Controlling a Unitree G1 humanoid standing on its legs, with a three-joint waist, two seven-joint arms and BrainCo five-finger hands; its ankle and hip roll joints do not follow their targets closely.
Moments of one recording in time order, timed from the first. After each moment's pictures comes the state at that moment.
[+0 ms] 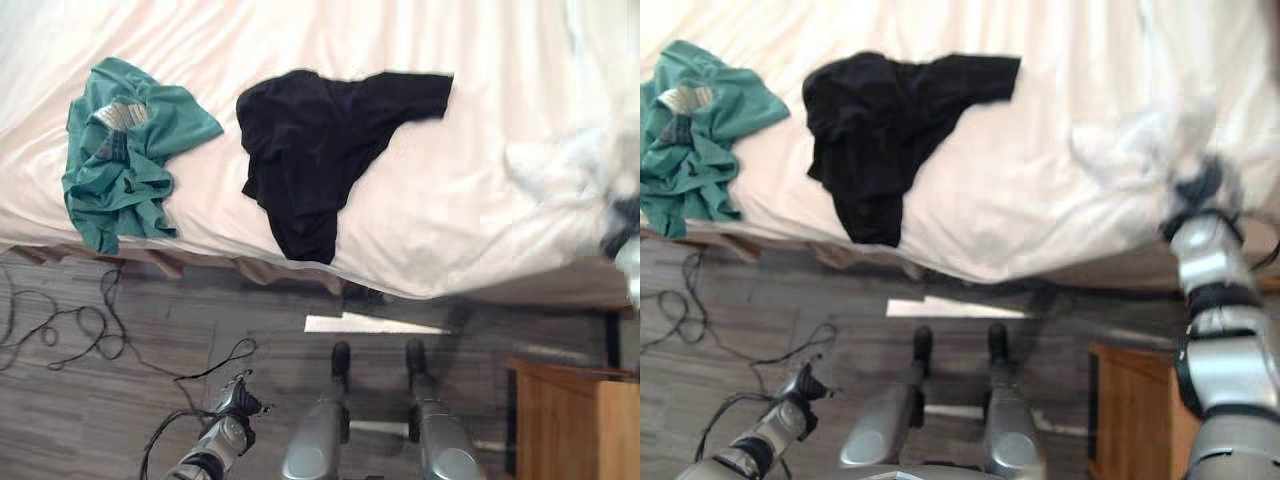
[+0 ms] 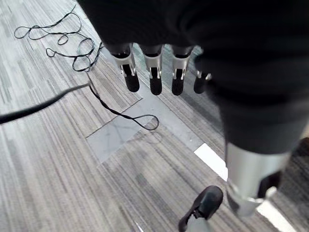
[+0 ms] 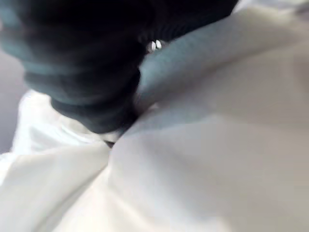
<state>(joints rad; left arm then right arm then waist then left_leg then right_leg) -0.16 0.35 -0.35 1.19 0.28 -0.07 0.20 -0.59 -0.81 0.07 0.91 -0.12 -0.03 -0.37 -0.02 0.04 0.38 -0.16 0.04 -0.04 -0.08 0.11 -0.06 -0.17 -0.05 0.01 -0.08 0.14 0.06</state>
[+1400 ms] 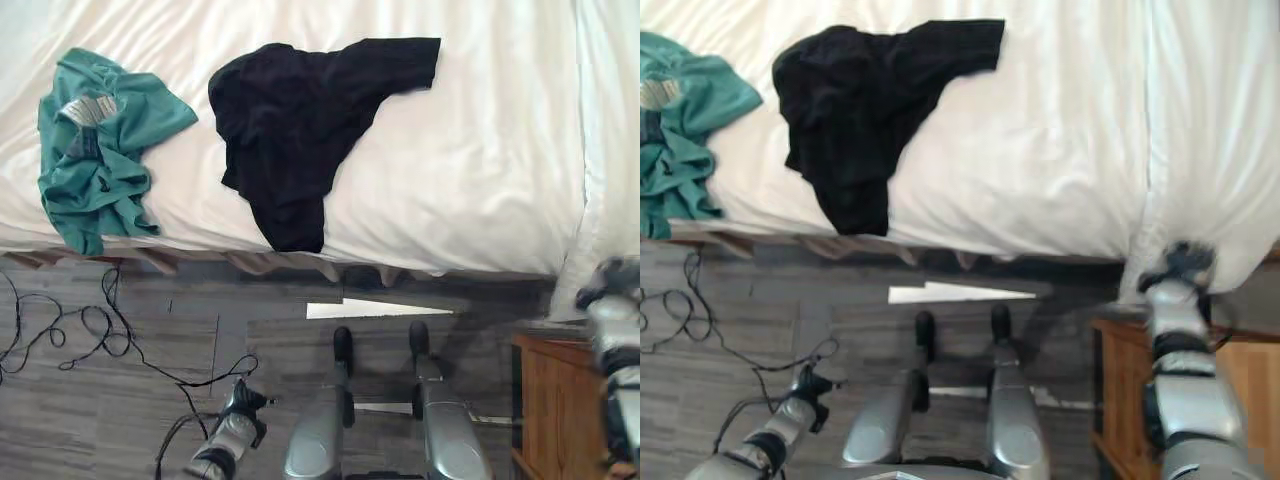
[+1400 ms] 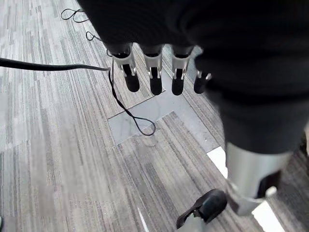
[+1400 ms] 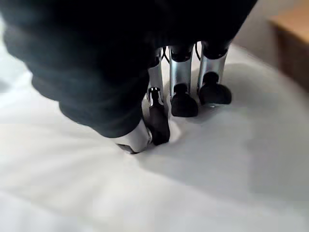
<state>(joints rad) -0.24 0.28 -0.28 1.19 0.08 -0.03 0.21 -0.54 -0.57 -0.11 1.16 0.24 -0.03 -0.46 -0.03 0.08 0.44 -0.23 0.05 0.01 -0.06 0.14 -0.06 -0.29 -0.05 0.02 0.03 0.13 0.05</state>
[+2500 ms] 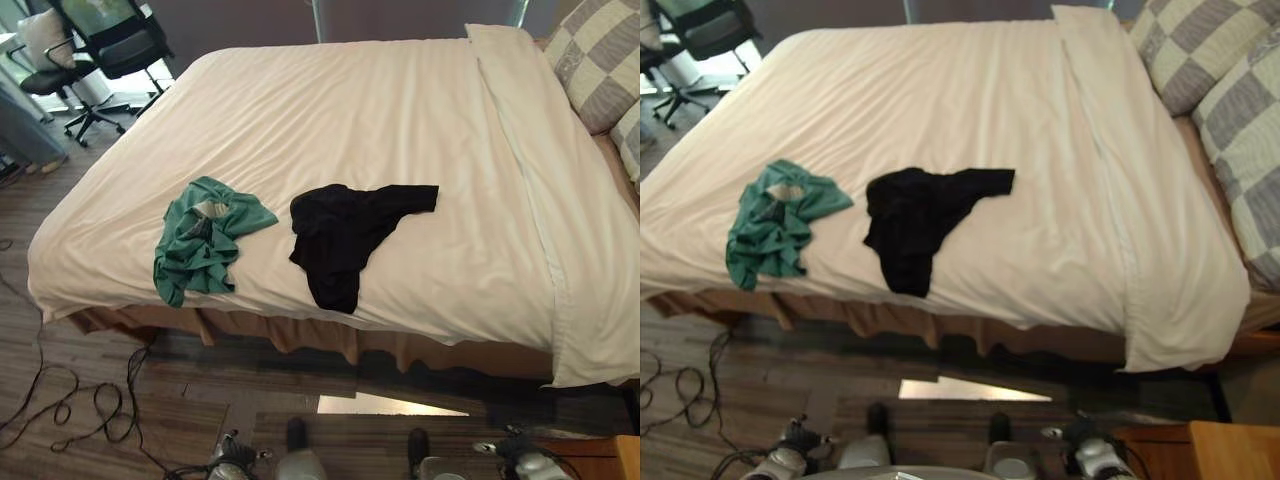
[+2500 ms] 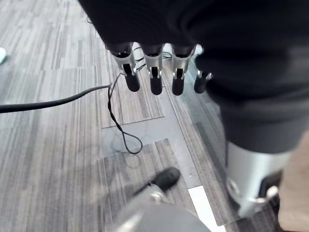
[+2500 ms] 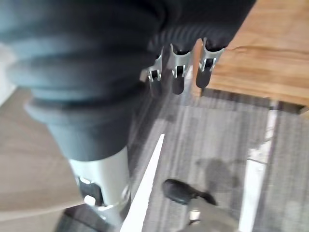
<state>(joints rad) -0.12 0.21 -0.20 1.34 0.09 -0.02 0.17 -0.09 -0.32 0.14 1.28 -0.08 0.03 -0.15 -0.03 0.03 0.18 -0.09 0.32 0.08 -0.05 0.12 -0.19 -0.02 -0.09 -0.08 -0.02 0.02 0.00</state>
